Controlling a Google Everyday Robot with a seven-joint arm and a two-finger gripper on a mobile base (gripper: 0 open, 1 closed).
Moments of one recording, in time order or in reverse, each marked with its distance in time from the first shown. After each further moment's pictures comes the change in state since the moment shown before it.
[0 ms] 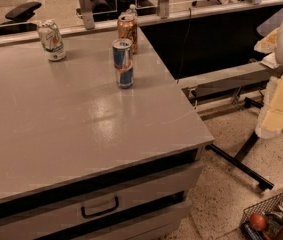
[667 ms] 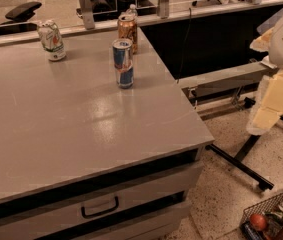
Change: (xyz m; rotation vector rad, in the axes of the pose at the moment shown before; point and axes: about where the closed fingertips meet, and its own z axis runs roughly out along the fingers) arm -0.009 -0.006 0.008 0.023 -0.030 0.010
